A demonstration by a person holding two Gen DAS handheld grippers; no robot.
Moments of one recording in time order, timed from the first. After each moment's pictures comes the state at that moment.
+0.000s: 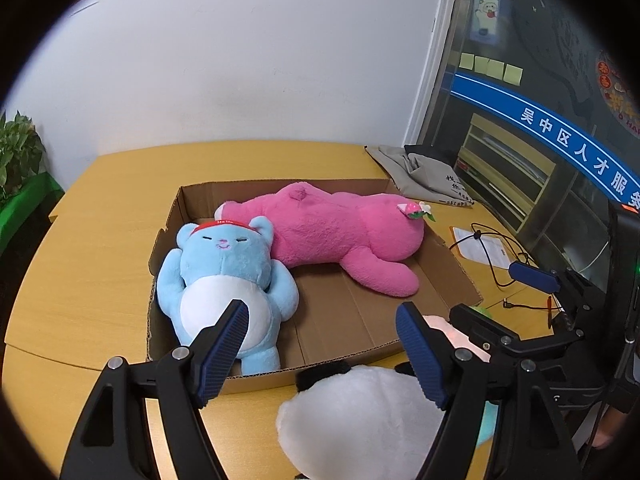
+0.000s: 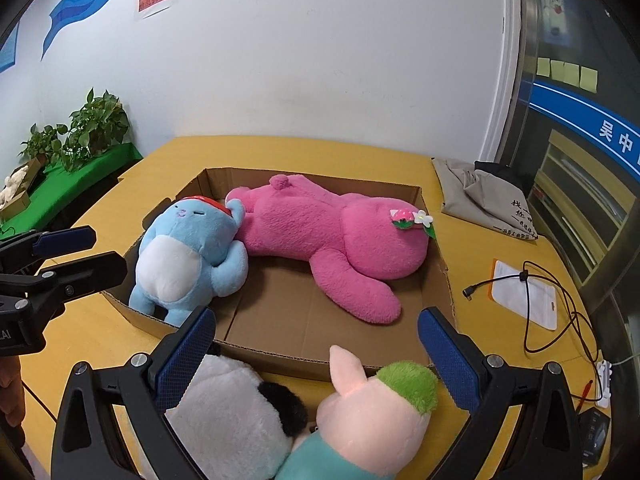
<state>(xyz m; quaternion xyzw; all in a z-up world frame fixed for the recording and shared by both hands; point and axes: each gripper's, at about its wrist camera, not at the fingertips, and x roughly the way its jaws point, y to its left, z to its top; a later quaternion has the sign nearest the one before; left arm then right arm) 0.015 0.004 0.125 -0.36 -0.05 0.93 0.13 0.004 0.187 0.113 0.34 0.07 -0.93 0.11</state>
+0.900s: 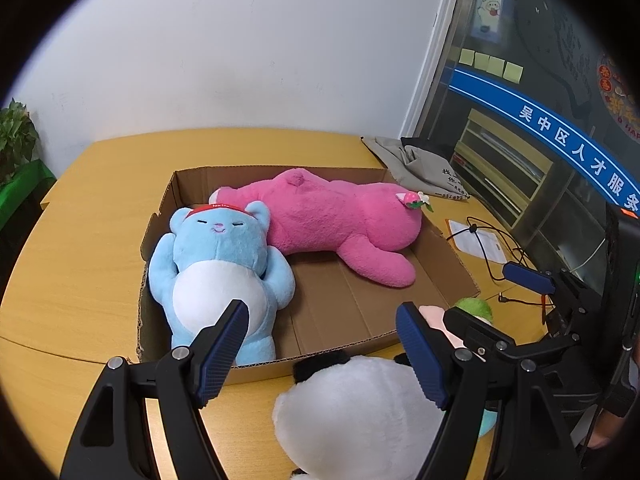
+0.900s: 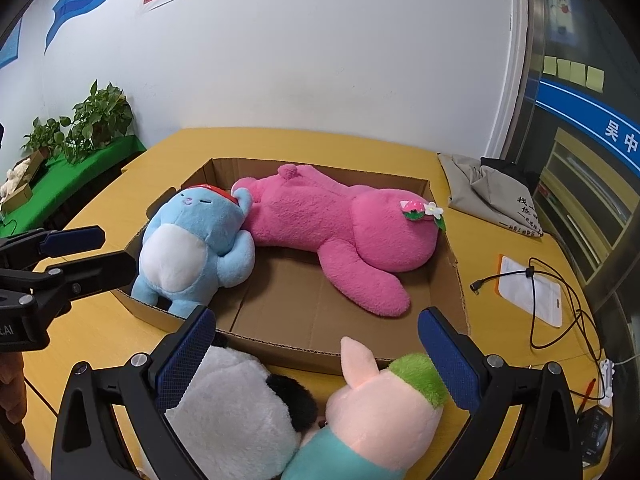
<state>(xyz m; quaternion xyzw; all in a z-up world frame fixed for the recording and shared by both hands) 0.011 -0.001 0.115 -0.37 -0.06 0.92 0.14 0.008 0.180 0.106 0.35 0.07 -0.93 0.12</state>
